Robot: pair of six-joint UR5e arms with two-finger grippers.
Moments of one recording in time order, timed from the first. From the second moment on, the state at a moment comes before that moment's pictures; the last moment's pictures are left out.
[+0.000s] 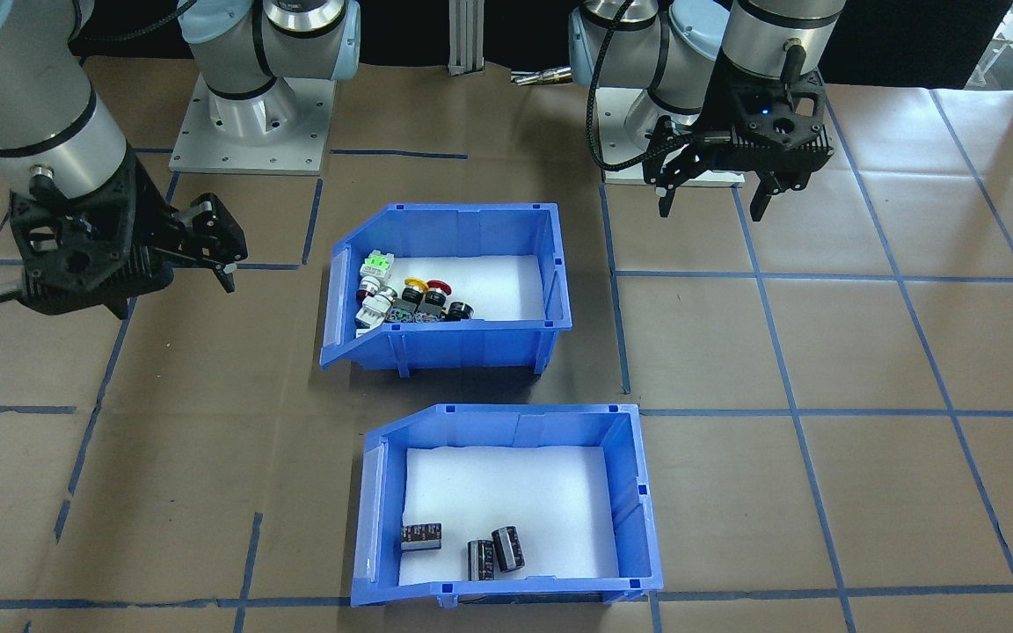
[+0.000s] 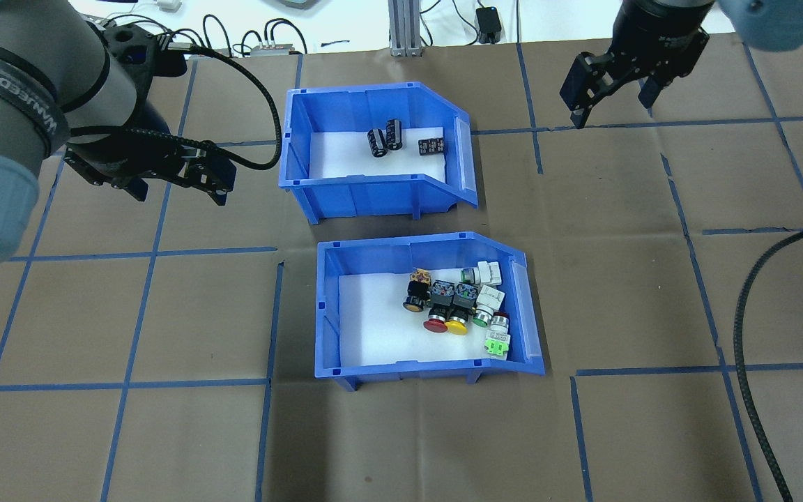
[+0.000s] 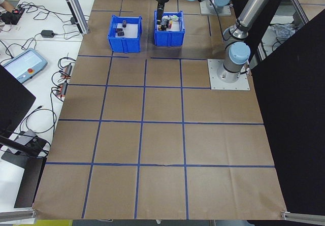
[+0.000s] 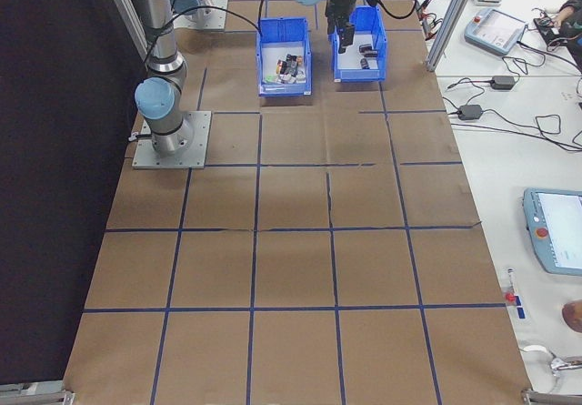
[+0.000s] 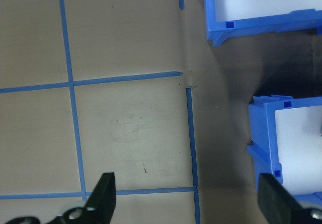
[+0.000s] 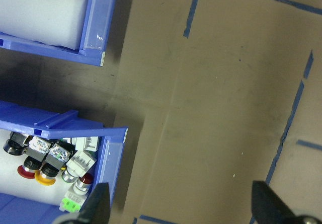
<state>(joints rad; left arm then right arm) -1.58 -1.45 -1.73 -1.43 1.62 0.07 1.57 -1.36 1.35 -1.57 -1.56 -0.42</state>
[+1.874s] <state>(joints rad) -1.77 -1.15 -2.24 -1.36 1.43 -1.67 2.04 -0.92 1.05 -1.65 -1.60 -1.03</state>
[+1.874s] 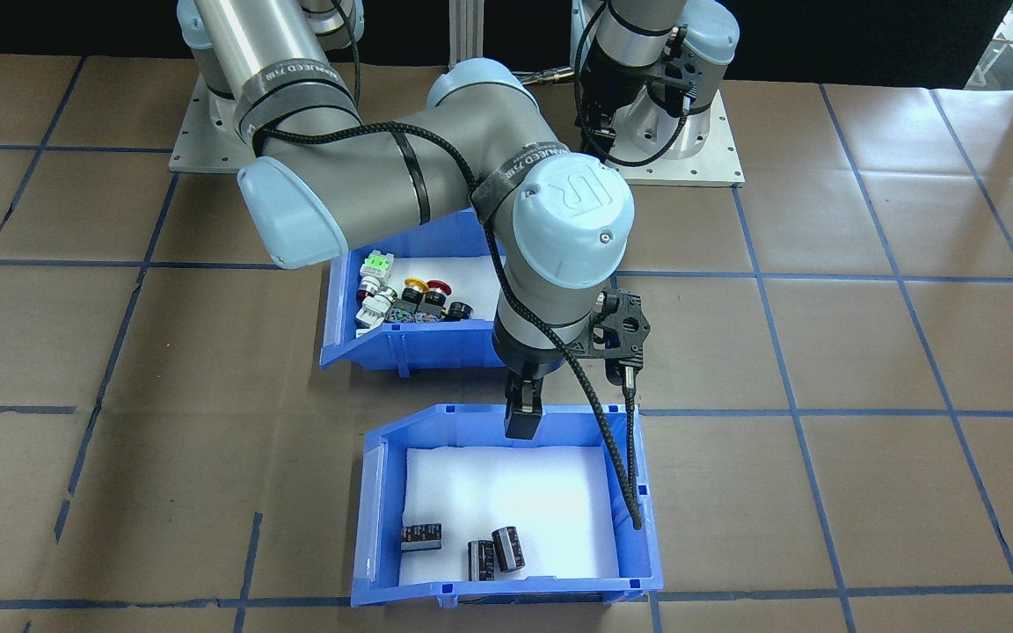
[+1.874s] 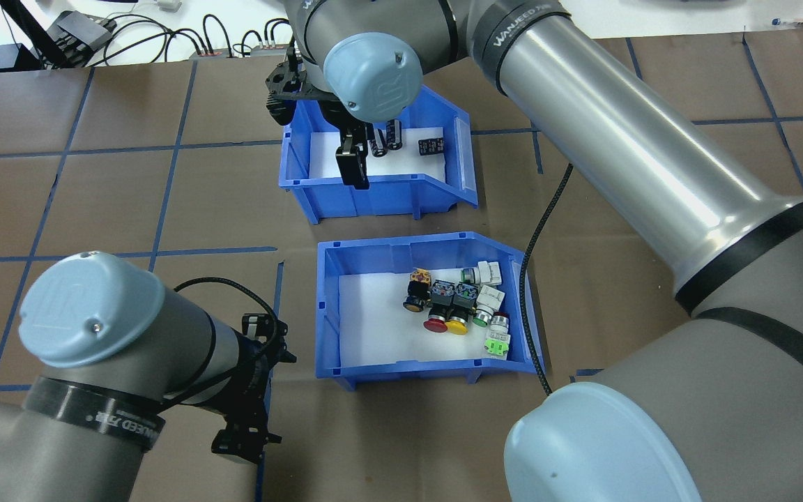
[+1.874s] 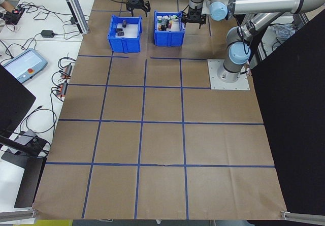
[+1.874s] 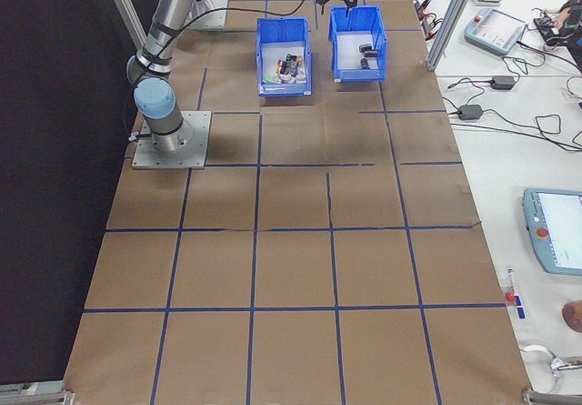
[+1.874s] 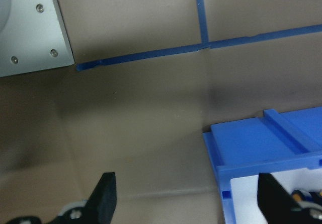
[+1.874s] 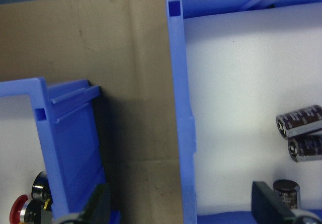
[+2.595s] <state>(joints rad) -1.96 -1.35 -2.24 -1.09 1.44 -1.94 2.06 -0.89 1.22 -1.95 -1.61 -1.02</state>
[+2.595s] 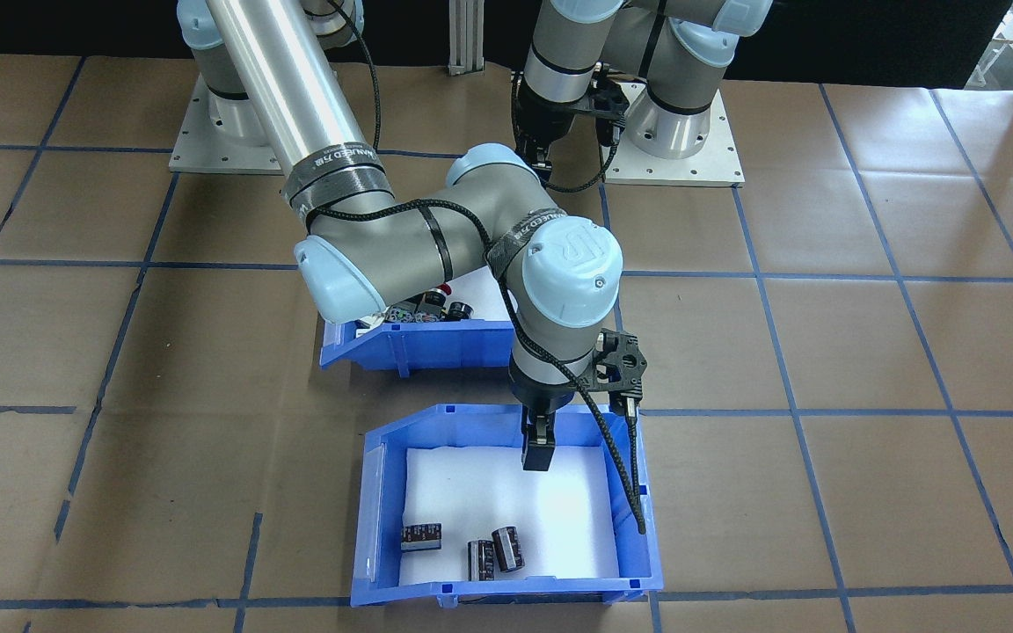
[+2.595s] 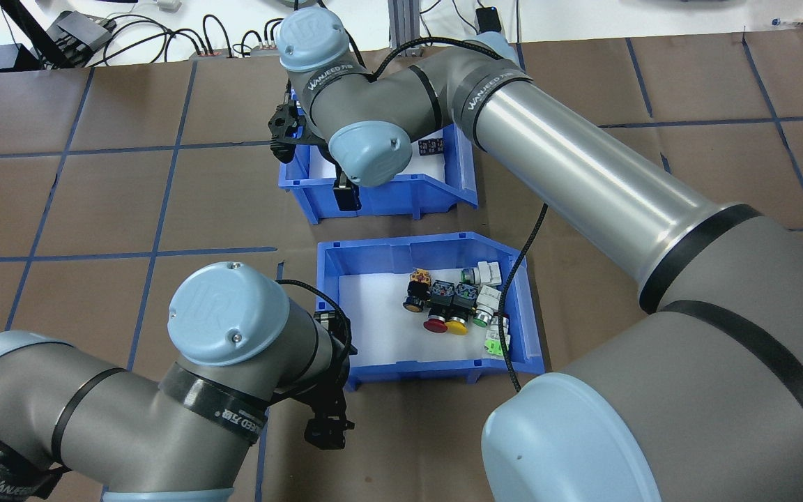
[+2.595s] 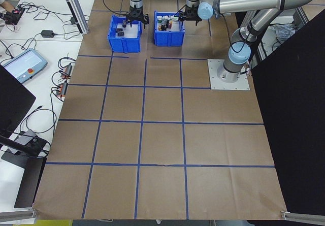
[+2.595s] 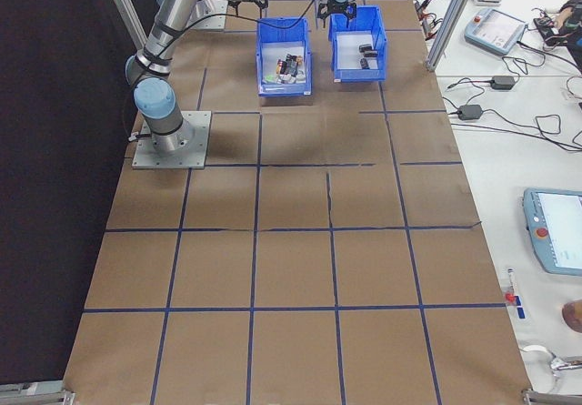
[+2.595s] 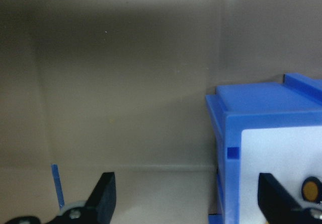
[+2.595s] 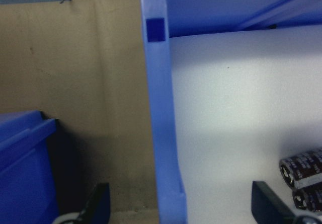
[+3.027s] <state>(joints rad) -2.01 -1.44 -2.24 -0.96 1.44 -2.00 2.06 -0.88 1.25 -2.02 -1.61 -1.02</state>
